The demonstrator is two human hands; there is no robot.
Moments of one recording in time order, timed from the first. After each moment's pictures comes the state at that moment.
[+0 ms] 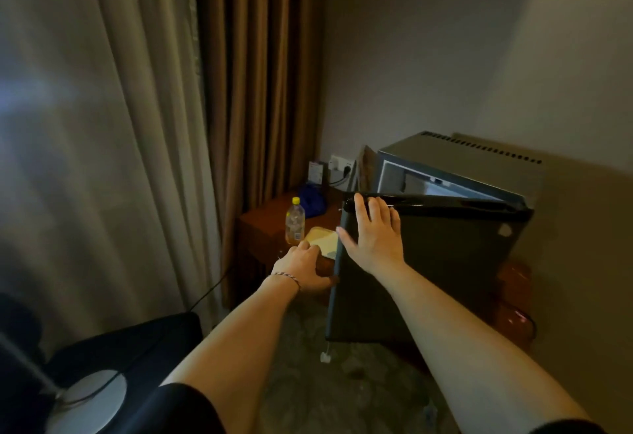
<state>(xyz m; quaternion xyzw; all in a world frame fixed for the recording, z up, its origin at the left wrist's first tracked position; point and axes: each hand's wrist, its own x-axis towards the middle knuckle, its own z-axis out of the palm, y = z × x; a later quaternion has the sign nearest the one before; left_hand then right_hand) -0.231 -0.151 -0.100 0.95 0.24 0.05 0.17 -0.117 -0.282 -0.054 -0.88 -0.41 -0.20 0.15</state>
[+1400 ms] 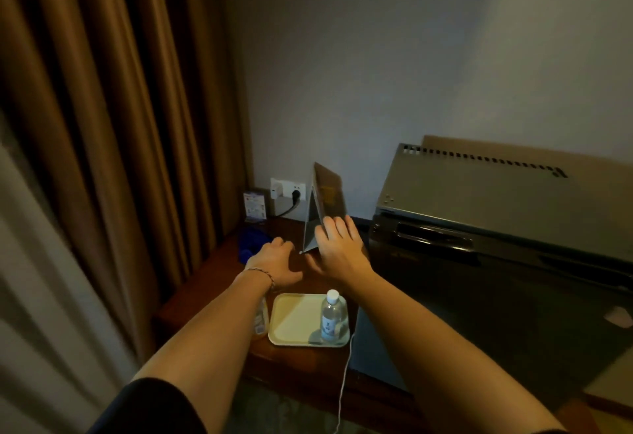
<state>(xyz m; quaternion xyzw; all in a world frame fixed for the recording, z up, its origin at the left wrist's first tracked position) 0.095 0.123 -0.099 0.99 0.11 -0.02 0.11 0.140 -0.043 -0.073 -0.92 -0.37 -0.15 0.01</state>
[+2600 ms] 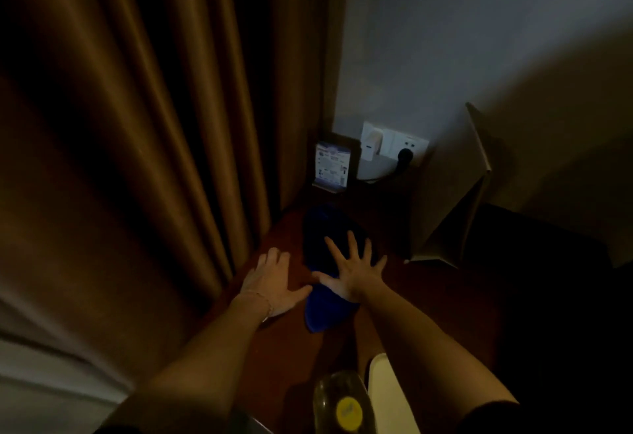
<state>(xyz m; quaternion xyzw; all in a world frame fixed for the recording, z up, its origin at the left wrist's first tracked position) 0.250 0.438 -0.341 0.95 0.23 -0.12 0.15 0.381 0.292 -0.360 -0.91 -0.32 0.26 0.02</state>
